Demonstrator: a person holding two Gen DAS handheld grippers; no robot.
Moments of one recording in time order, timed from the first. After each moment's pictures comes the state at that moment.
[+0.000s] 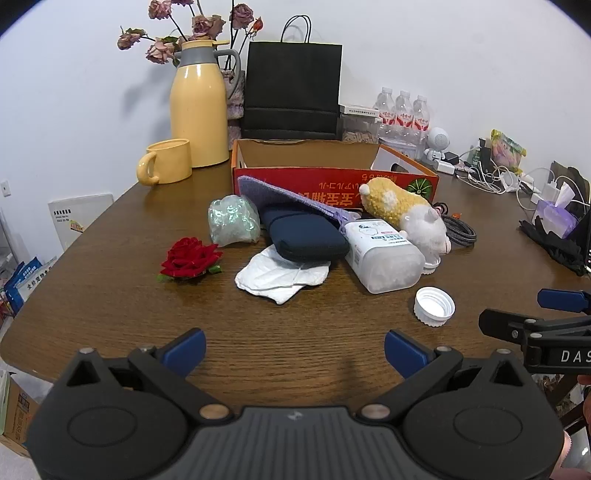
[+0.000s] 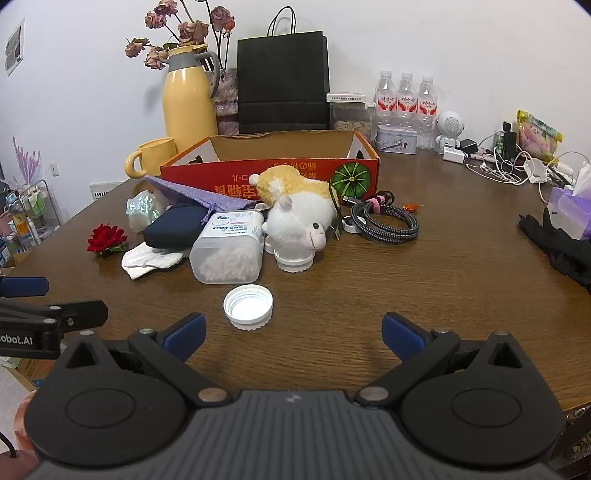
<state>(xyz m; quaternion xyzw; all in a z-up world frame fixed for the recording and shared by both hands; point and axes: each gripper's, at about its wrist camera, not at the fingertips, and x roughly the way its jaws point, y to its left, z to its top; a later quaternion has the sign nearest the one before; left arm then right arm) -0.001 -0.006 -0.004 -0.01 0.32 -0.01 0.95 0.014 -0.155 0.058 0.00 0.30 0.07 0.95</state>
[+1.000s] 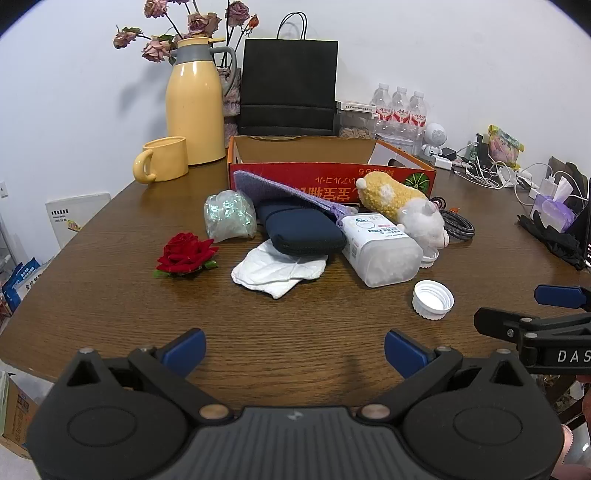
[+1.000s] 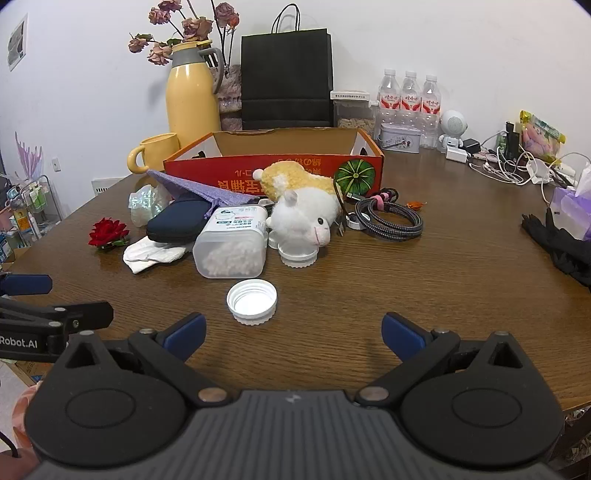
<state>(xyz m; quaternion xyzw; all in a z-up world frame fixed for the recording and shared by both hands) -0.003 -0.008 -0.009 -0.01 0.33 -0.02 0.95 0.012 -0.151 0.055 0.00 0.31 0.07 0.95</state>
